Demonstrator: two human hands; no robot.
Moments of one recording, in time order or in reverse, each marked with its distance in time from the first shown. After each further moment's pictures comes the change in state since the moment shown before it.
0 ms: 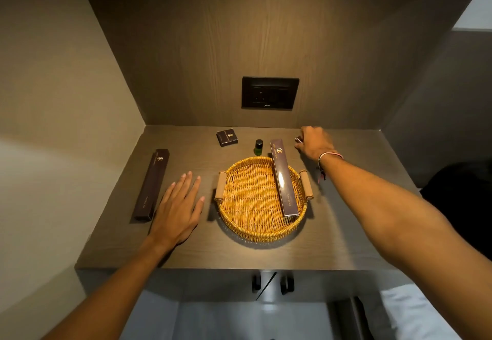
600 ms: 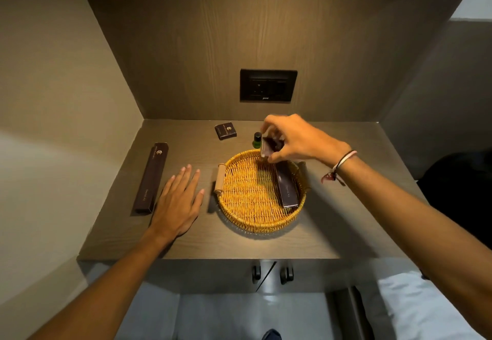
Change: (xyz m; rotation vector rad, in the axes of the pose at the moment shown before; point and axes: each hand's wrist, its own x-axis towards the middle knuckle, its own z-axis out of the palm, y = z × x) left_hand 0.001 0.003 -0.002 -0.011 -0.009 -0.002; right_hand -0.087 -0.058 -0.073 0.235 -0.192 -0.575
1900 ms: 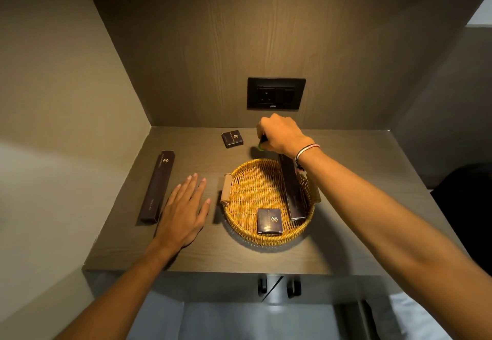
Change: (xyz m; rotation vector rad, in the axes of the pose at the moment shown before) left_hand -0.001 -0.002 0.000 -0.013 0.012 -0.006; right_hand 0.083 -0.001 0.027 -0.362 0.058 0.131
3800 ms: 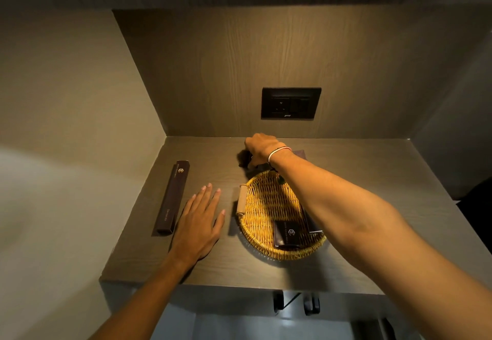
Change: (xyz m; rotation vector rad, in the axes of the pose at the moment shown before) left_hand 0.003 0.000 0.003 0.009 -0.002 -0.007; right_hand 0.065 -0.048 0.032 -0.025 -0.289 -0.018
